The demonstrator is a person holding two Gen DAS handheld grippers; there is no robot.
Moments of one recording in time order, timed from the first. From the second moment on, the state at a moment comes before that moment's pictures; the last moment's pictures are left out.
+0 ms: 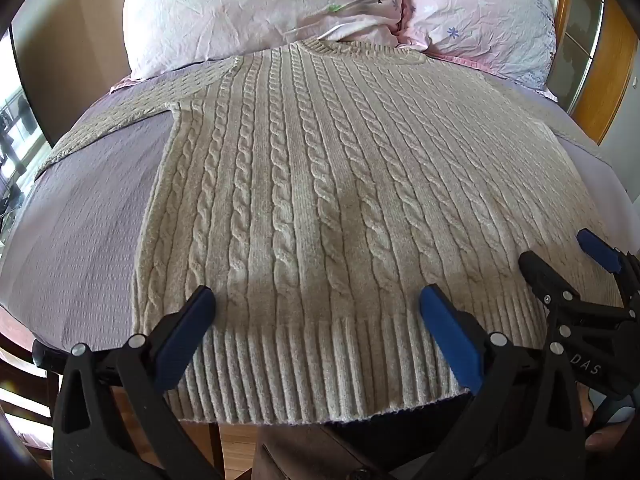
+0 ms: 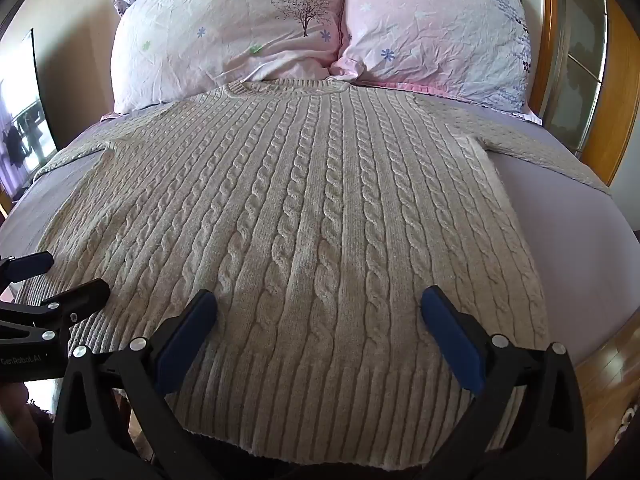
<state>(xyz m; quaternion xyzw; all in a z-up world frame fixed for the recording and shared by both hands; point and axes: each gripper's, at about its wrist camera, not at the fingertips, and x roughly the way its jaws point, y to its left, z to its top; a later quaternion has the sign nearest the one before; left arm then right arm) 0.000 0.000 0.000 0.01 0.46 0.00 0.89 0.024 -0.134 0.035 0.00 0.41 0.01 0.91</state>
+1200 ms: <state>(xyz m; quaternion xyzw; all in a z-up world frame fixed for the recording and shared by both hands) 0.002 0.000 0.001 0.01 0.45 0.00 0.89 0.023 -0.135 0.036 0.00 0.41 0.01 0.91</state>
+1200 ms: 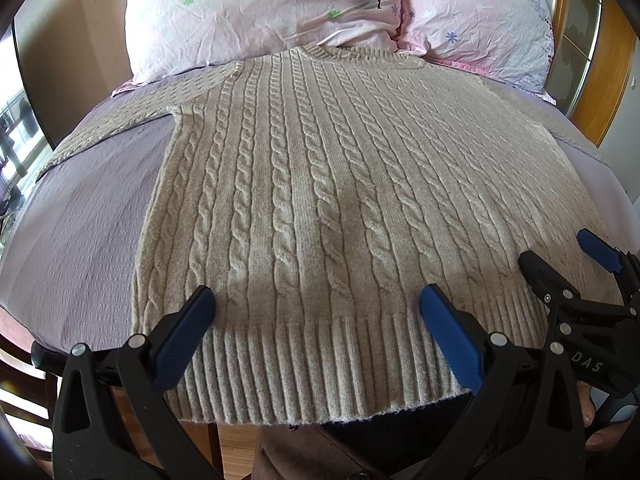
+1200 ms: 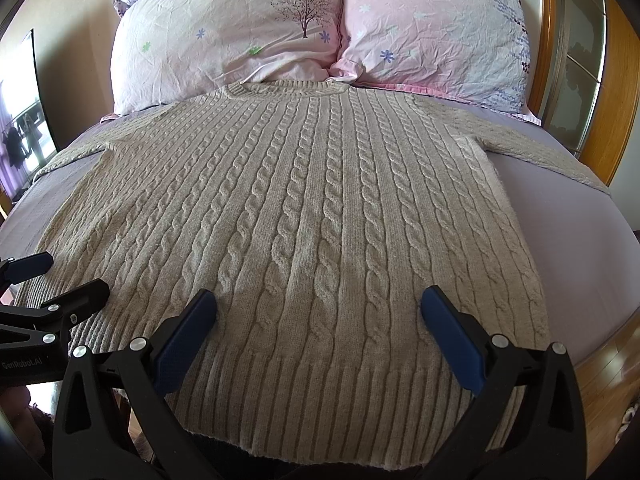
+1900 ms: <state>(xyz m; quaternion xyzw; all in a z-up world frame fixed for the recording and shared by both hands) -0.003 0.000 0.000 0.01 0.45 0.00 0.89 0.023 -0.135 0.036 0.00 0.41 0.01 0.91</state>
